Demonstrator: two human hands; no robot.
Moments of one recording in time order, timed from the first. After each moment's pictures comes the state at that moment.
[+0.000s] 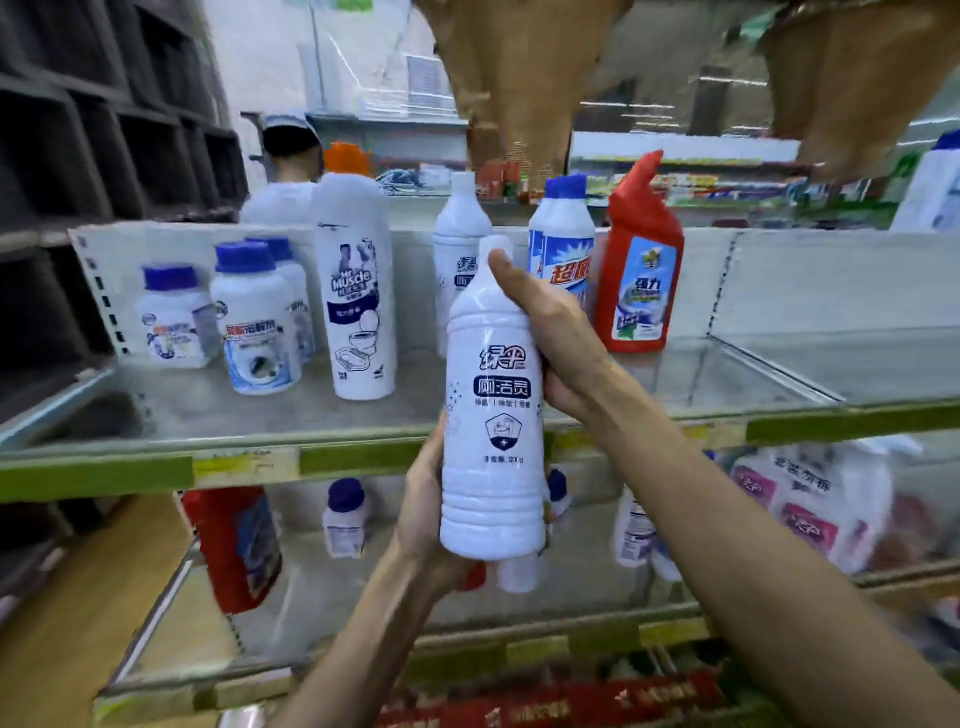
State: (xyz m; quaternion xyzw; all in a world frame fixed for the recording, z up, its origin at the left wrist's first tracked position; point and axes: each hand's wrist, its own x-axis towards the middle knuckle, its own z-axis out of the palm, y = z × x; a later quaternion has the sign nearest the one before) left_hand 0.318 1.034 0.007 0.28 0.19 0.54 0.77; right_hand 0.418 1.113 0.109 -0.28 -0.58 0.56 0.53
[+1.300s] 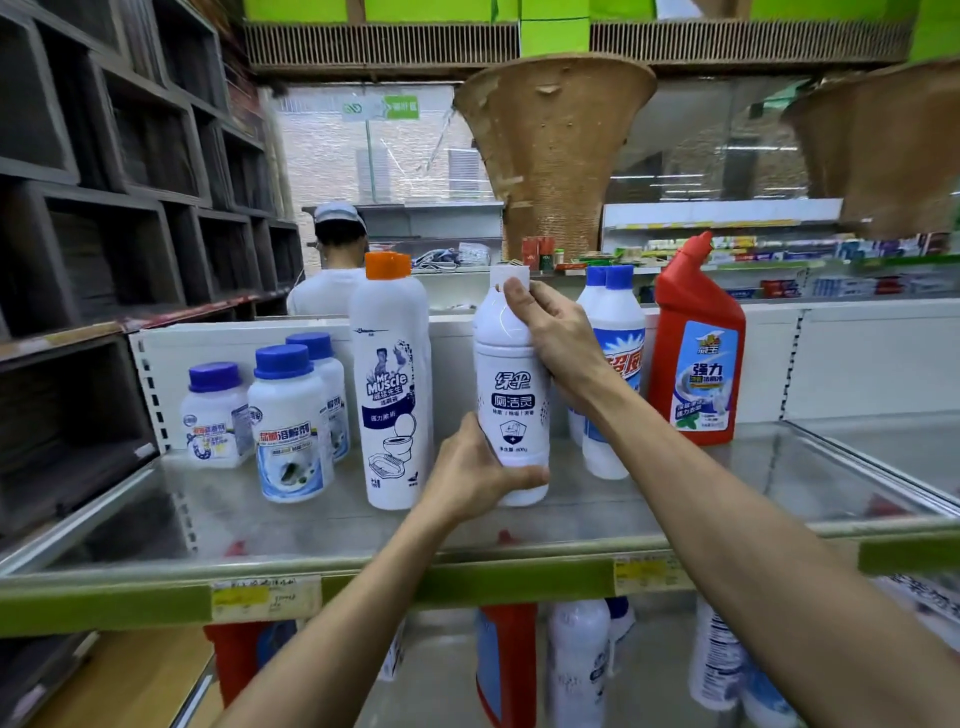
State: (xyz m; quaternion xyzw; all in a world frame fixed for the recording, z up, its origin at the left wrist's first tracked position) left_hand 0.268 1.189 0.049 0.66 0.59 0.44 0.18; right_hand 0.392 1.246 0.152 -0.28 -0.68 0.34 0.59
